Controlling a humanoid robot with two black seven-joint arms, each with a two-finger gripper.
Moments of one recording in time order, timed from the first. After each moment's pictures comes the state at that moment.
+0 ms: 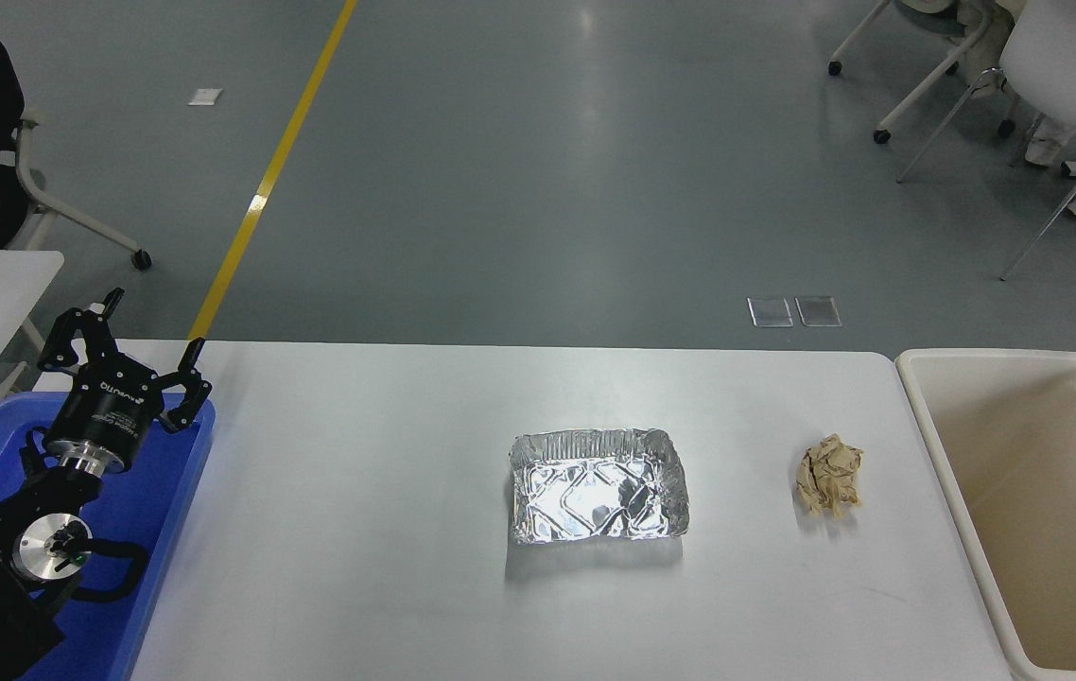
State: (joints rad) left arm -0.54 0.44 -0.74 -0.41 -0.02 -0.66 -0.59; right arm 0.83 -0.57 -0.18 0.02 -0.39 0.09 0.13
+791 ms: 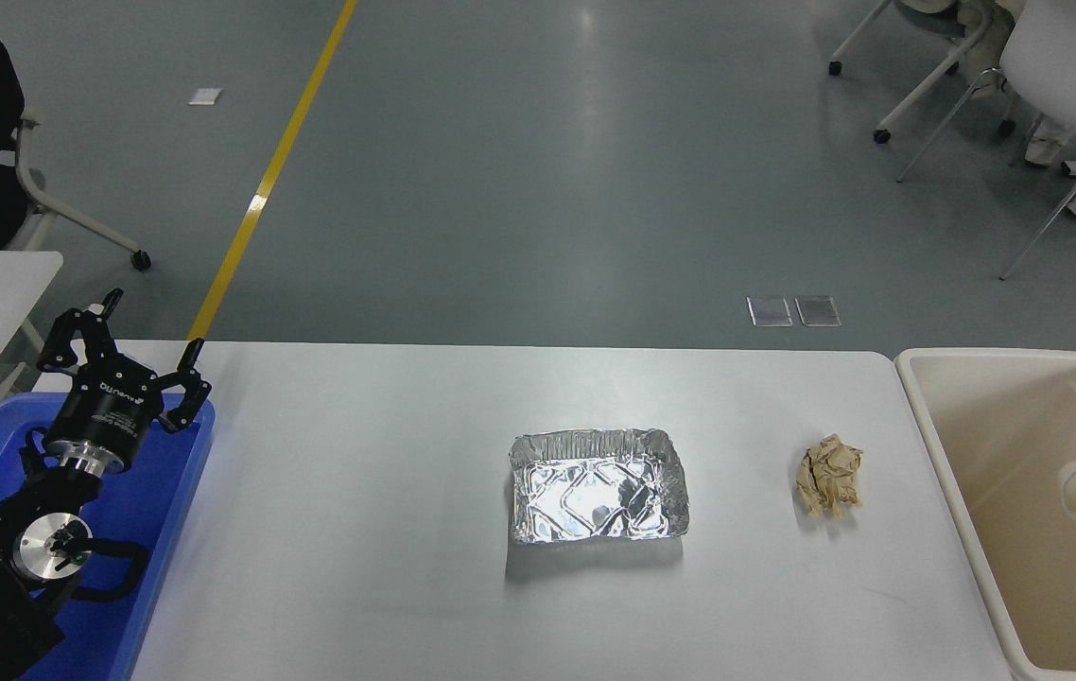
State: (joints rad) left arm -0.54 0.44 -0.74 -0.41 -0.02 -0.66 -0.59; right arm 0.62 -0.41 -0.20 0.02 -0.40 0.02 0.09
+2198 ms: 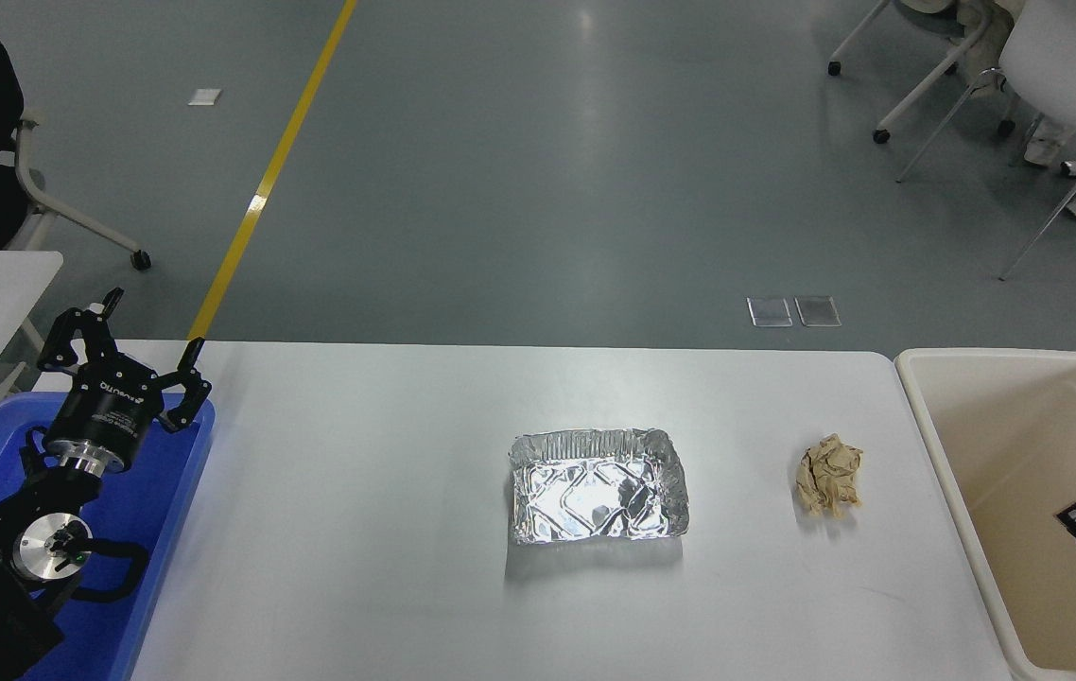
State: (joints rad) left arm -0.54 0.44 -0.74 -0.41 -0.02 -0.66 -0.59; right arm 0.63 -0.39 -0.17 0.02 -0.39 -0.05 0.09
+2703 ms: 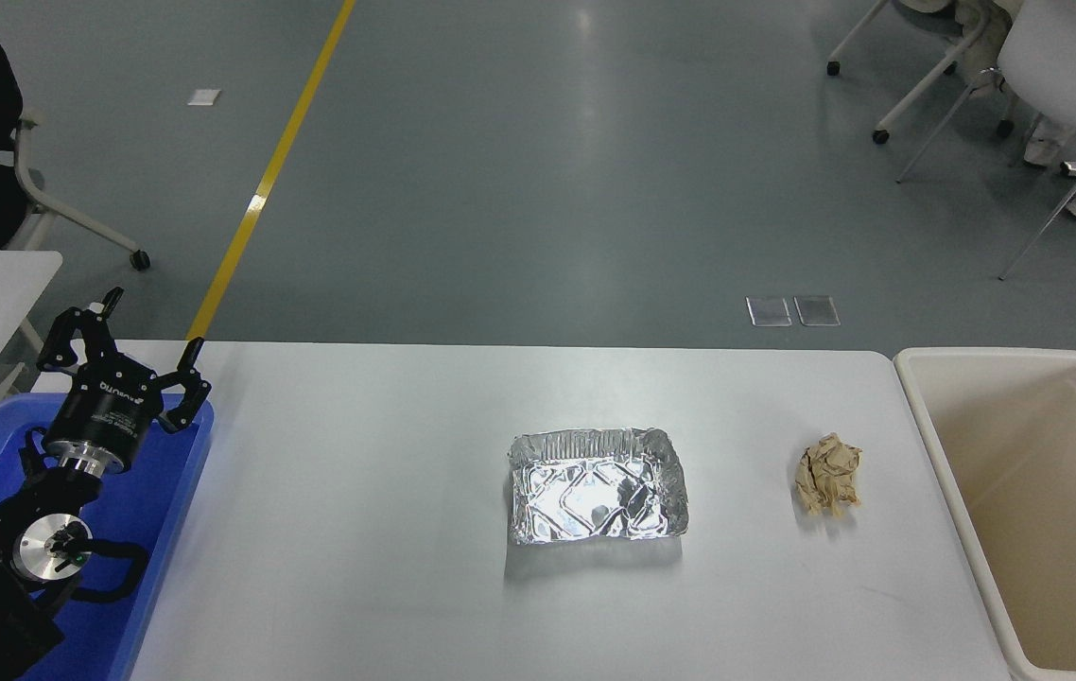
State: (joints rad) left arm -0.54 0.44 -0.74 -0.41 -0.02 -0.66 -0.59; right arm 0.77 -0.48 0.02 0.03 -0.39 -0.06 0.09
